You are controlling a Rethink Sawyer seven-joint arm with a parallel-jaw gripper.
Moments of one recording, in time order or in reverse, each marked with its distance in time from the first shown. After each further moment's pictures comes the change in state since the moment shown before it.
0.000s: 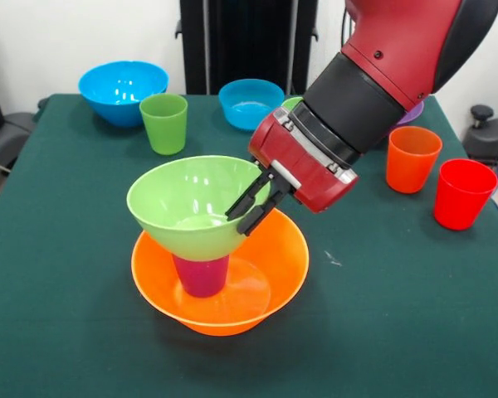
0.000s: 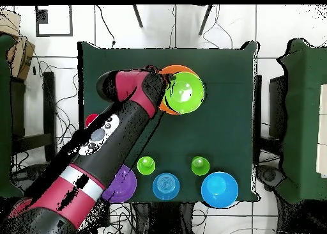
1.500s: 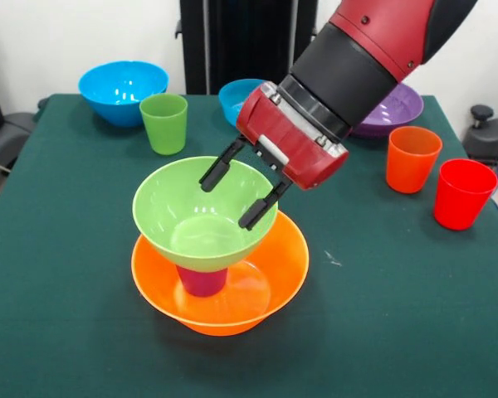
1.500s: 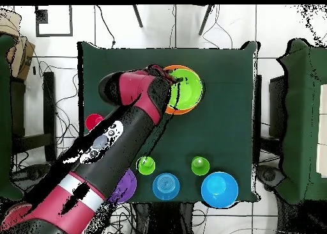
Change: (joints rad) arm 0.001 -0.068 0.016 0.072 0.000 -0.068 0.000
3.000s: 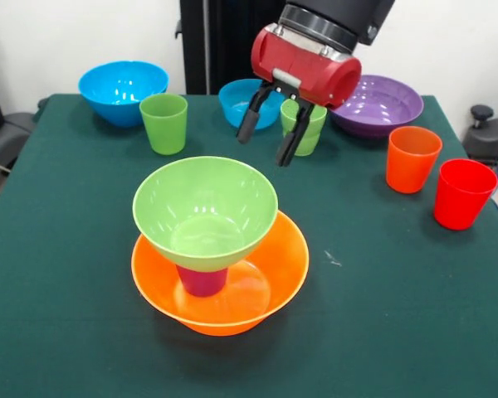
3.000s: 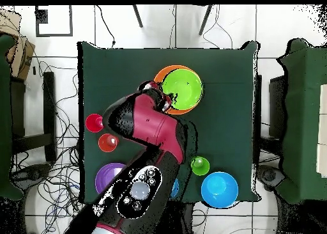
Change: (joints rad) arm -0.061 -0.394 0.345 0.424 -0.017 -0.280 0.000
